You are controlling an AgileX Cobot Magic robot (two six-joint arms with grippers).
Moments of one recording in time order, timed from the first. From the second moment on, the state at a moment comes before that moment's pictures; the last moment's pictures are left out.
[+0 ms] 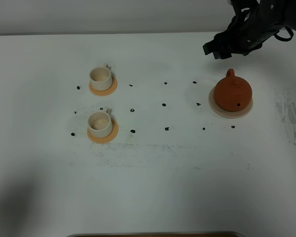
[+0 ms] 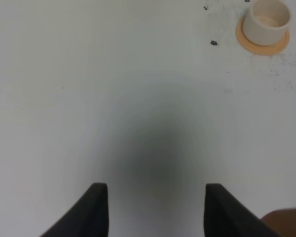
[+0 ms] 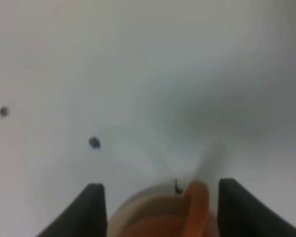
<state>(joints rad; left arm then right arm) -0.02 0.21 -0.51 -0.01 1.05 0.04 0.17 2.08 -1.65 0.11 0.70 -0.27</state>
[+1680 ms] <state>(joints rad) -0.02 0.21 -0.51 -0.01 1.06 0.04 0.11 2.24 -1.85 0.10 0.95 -0.15</state>
